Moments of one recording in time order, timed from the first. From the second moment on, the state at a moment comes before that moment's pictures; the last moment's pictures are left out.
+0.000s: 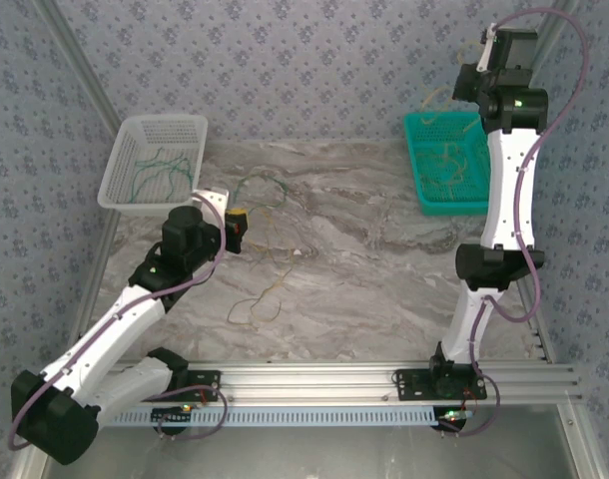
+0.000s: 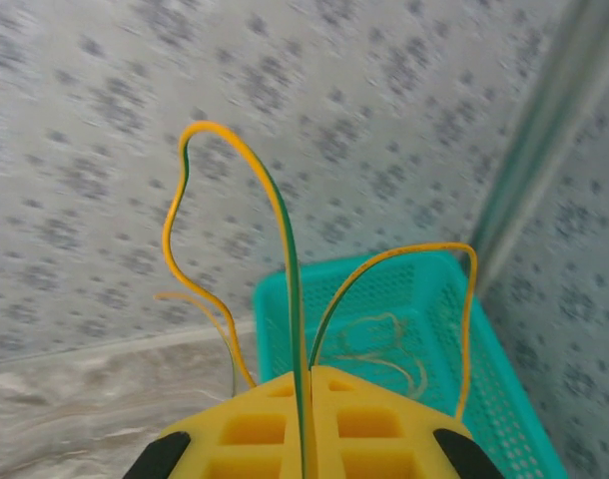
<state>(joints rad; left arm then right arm) -0.50 0.95 0.76 -0.13 0.05 -0.21 -0.05 2.01 2.64 -1.06 0.10 0.07</state>
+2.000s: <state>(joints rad) -0.50 0.98 0.76 -0.13 0.07 -0.23 -0.22 2.48 2.67 -1.38 0.18 0.15</state>
